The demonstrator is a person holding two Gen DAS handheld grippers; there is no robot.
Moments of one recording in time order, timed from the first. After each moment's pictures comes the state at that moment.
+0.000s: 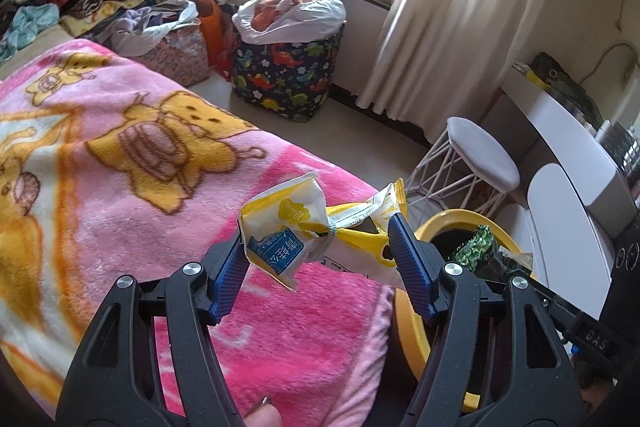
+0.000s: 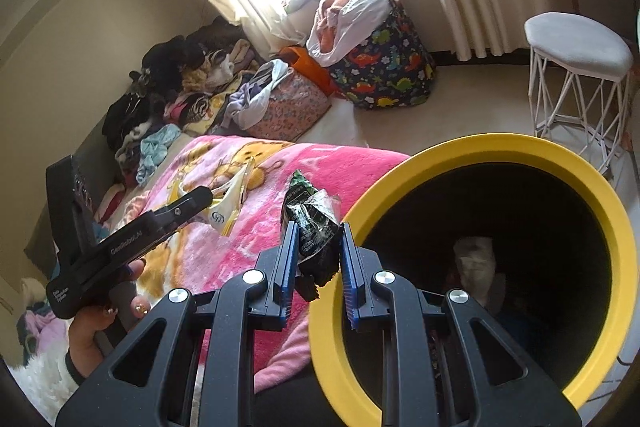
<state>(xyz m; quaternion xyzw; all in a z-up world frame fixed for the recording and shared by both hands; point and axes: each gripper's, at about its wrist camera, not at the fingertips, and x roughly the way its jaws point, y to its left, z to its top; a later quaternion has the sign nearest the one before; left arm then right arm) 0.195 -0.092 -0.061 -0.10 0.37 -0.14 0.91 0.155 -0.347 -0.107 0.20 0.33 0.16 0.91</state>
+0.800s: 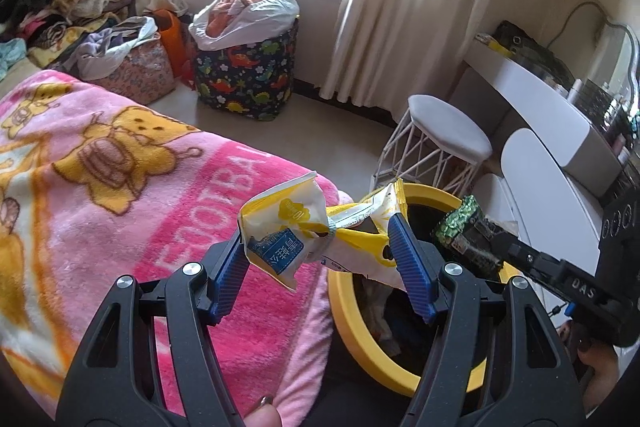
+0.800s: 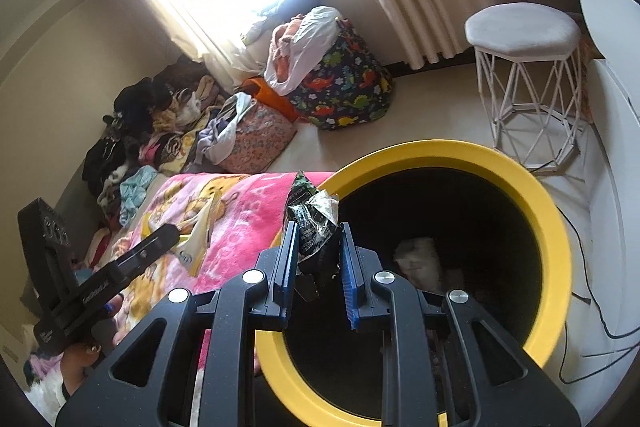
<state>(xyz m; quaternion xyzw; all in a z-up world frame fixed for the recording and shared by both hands) 0.168 -0.150 -0.052 -0.05 0.36 -0.20 0.91 0.129 -0.411 -0.111 0.26 0.31 0.09 0.91</state>
